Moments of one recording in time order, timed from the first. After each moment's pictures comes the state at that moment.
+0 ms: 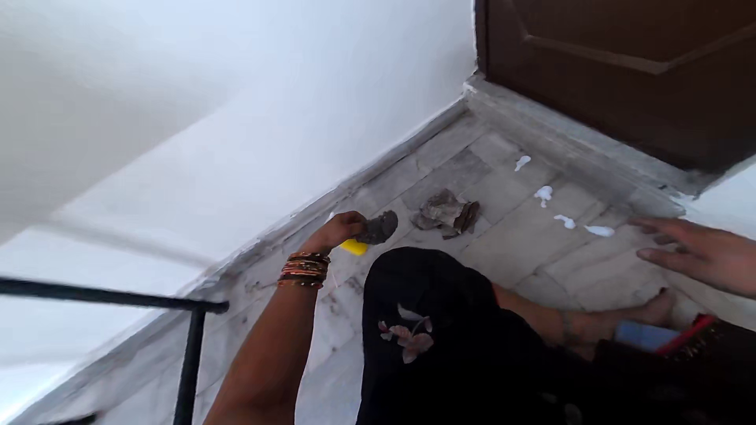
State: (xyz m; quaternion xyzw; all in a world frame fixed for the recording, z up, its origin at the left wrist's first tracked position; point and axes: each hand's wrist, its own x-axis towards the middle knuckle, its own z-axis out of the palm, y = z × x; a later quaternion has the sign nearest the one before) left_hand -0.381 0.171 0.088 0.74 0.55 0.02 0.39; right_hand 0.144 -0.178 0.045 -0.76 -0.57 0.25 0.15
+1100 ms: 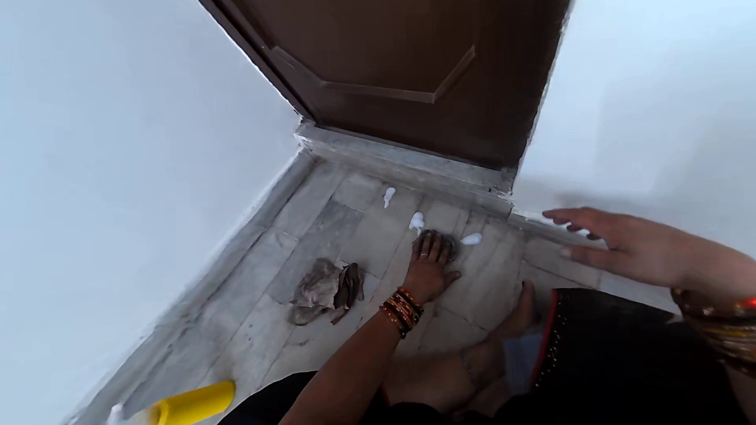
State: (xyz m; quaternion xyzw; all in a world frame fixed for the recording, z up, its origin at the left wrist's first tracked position) left_hand 0.009 0.032 -0.106 0.97 0.12 -0.21 0.06; right_hand 0.208 -0.259 0.063 -0.82 -0.48 0.24 0.20
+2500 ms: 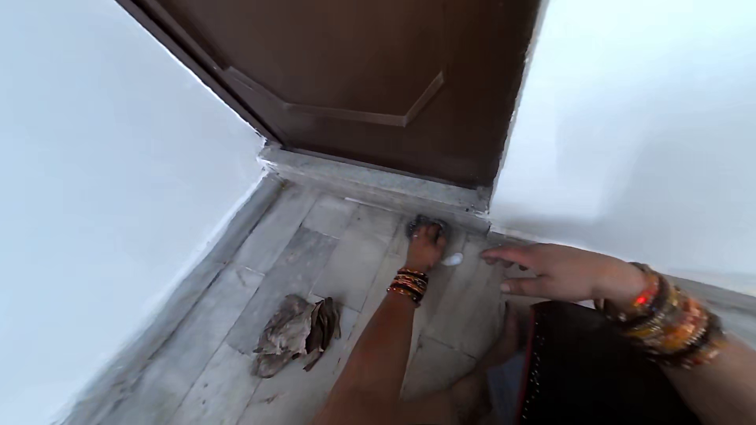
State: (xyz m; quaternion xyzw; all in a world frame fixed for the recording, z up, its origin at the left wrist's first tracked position) left_hand 0.119 0.056 -0.125 0.94 0.19 -0.04 0.29; right_hand 0.199 -0.213 0.056 -0.74 -0.50 0.40 0.19
